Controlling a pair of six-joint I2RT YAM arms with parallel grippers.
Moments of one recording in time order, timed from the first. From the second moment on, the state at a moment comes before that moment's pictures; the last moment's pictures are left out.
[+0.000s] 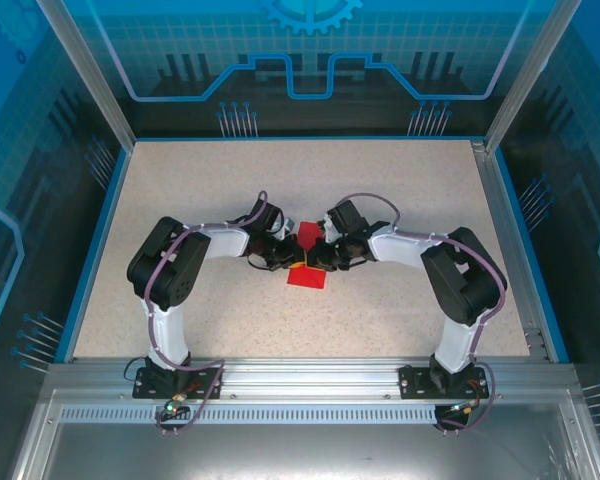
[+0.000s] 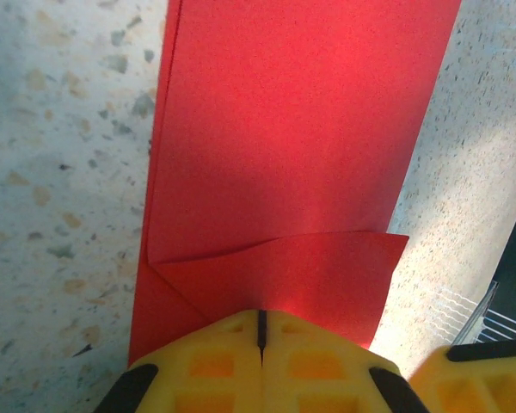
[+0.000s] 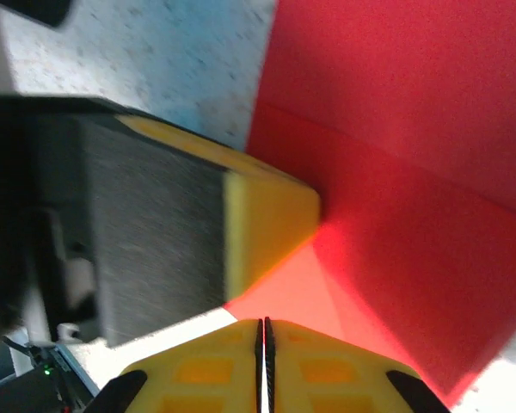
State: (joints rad) left arm -0.43 1.94 1.03 -0.14 0.62 -0.76; right arm 0.58 1.82 1.05 -0.26 -0.50 0.69
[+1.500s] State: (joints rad) left arm -0.42 1.94 1.03 -0.13 0.61 -0.76; right arm 0.59 1.93 1.07 -0.22 -0.47 0.72
